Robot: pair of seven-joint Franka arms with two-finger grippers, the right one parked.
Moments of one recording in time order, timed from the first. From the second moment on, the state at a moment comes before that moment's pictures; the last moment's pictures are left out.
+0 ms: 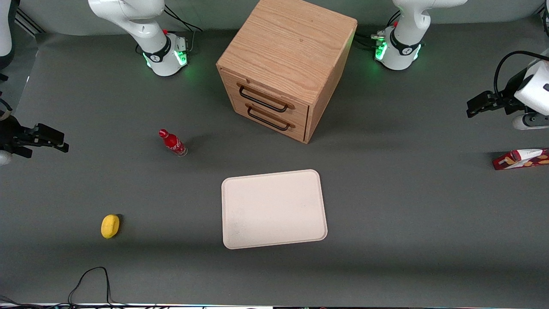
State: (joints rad) arm -0.02 -0.10 0.02 -1.79 0.03 1.60 -0.06
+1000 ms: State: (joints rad) arm -0.02 -0.03 0.02 -1.67 0.03 1.43 -0.05
